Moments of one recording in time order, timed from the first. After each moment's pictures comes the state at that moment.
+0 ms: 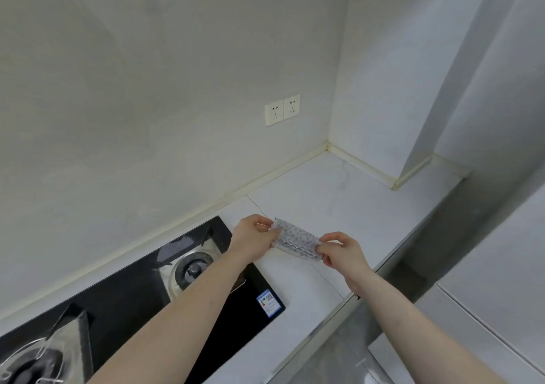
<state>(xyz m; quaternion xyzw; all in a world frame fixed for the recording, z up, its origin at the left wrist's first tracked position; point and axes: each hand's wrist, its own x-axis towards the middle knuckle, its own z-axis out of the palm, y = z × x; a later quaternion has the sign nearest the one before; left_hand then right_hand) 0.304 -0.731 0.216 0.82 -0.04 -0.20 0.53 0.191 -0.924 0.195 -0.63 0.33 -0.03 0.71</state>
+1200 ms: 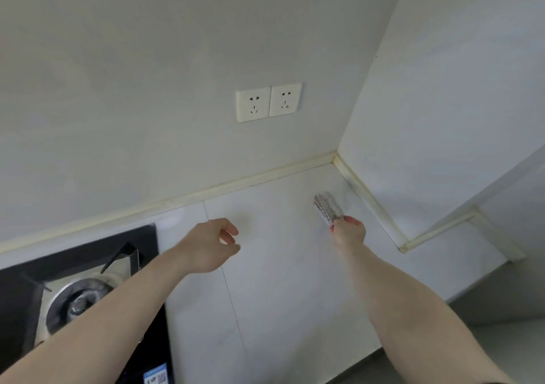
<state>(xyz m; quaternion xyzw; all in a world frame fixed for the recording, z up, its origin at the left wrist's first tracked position) 0.473 -0.869 0.164 0.91 -0.03 -0.25 0.34 0.522 -1.219 0.017 -0.61 0.50 -0.09 0.60</state>
